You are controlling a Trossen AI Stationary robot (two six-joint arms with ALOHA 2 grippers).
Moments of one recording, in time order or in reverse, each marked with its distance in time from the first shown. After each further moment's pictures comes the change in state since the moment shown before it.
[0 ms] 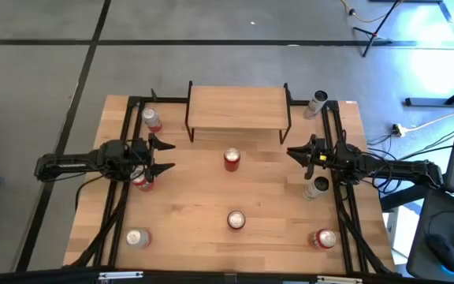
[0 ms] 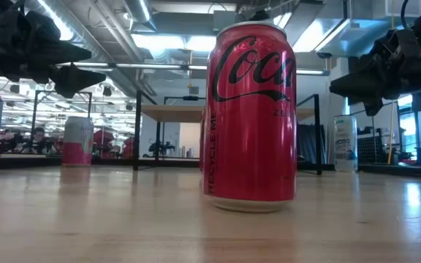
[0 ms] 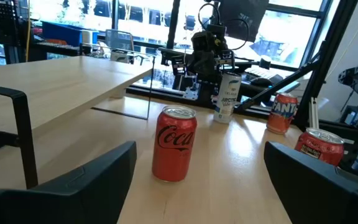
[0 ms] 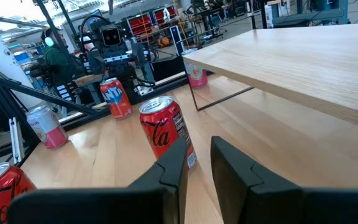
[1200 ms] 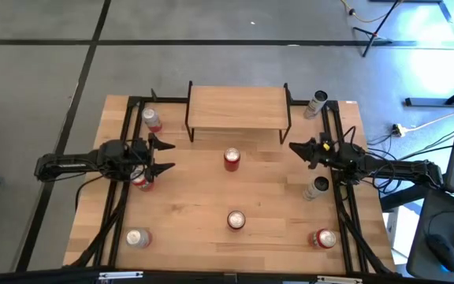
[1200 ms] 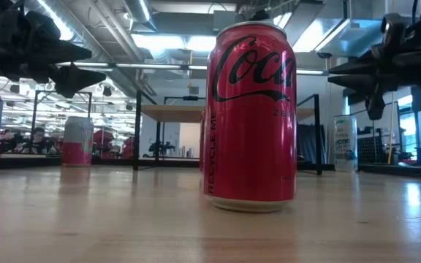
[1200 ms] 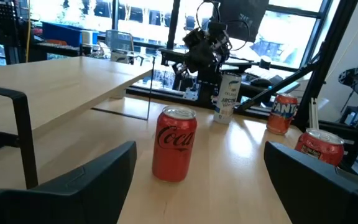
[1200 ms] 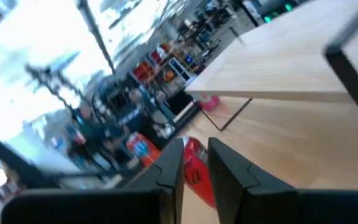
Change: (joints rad) left arm 0.000 0.000 0.000 0.018 -0.006 0.000; right arm 0.000 0.000 0.000 0.106 0.088 0.479
